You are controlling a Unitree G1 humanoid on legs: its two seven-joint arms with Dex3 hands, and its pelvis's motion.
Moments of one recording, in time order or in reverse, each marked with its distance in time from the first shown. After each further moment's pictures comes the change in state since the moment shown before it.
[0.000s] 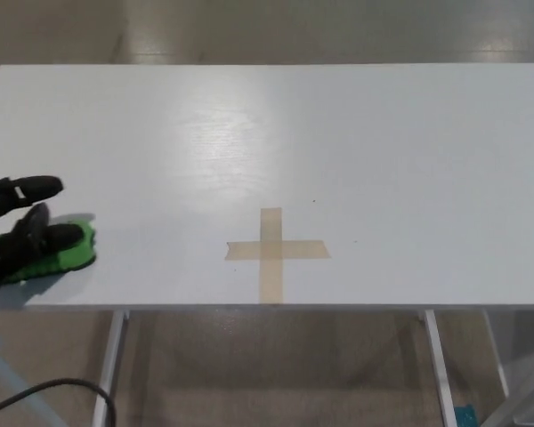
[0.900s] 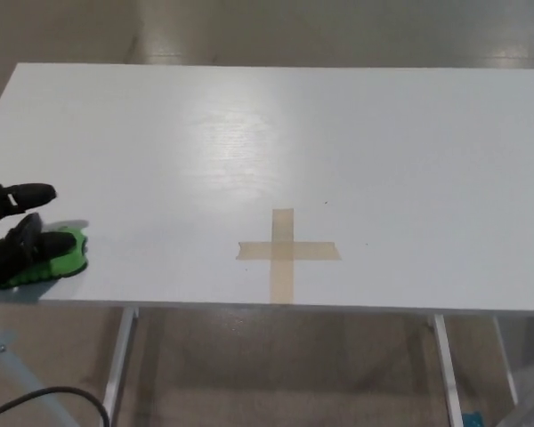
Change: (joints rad) left_arm 0.004 0.001 -0.067 0.037 -0.003 -0.069 -0.028; right_arm 0.000 0.003 -0.011 0.010 0.008 0.003 0.014
